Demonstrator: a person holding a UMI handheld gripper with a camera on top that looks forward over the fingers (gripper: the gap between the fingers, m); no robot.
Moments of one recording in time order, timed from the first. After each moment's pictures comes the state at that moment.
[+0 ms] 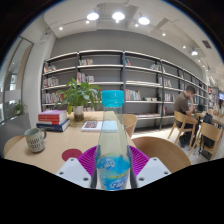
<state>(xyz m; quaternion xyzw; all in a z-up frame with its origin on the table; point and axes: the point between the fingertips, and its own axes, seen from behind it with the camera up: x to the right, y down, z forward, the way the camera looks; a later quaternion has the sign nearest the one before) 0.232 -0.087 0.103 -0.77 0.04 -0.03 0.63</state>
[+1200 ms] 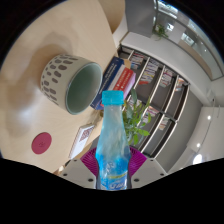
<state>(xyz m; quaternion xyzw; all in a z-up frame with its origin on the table) -0.019 0.056 0.181 -0.43 -0.63 -0.58 0.30</state>
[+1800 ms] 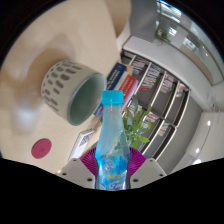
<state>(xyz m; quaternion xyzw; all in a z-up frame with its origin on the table) -0.038 0.062 0.168 -0.41 -0.65 -0.57 0.30</state>
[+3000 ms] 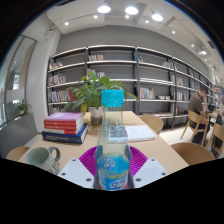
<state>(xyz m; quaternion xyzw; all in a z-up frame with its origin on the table) 0.077 0.060 0.099 -0.78 0.02 0.00 0.62</state>
